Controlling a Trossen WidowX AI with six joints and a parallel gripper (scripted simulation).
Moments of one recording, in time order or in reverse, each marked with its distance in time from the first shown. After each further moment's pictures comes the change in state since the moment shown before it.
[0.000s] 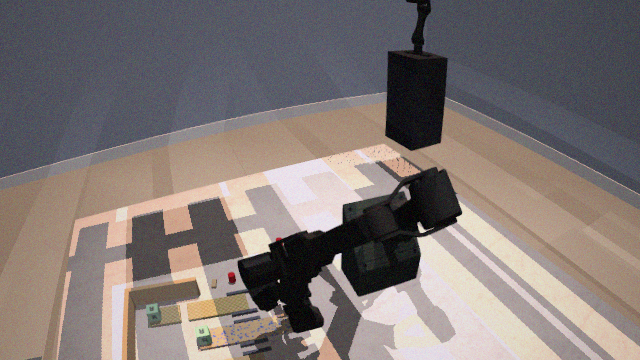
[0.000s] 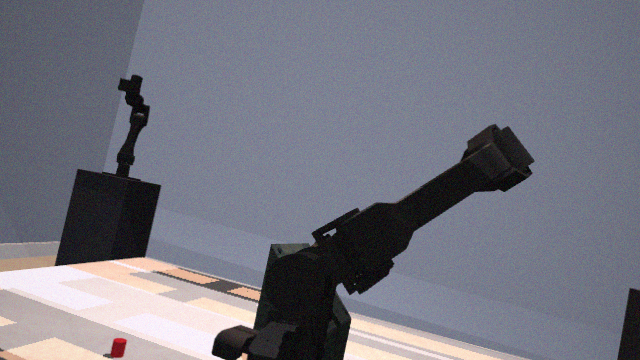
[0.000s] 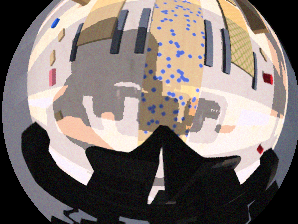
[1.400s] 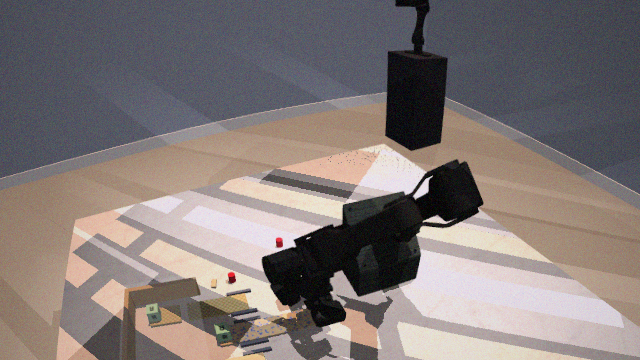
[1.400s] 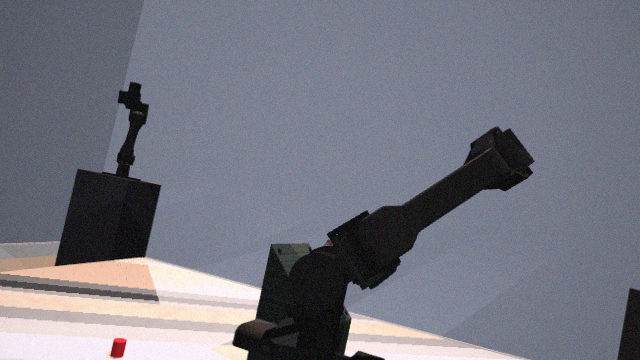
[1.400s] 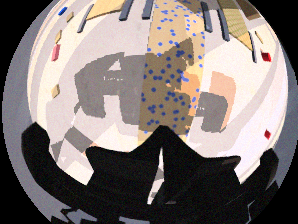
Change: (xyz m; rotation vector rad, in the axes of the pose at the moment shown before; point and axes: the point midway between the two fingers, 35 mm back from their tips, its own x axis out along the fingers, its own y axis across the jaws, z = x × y) arm -0.001 0.000 -0.046 -0.001 -0.001 0.000
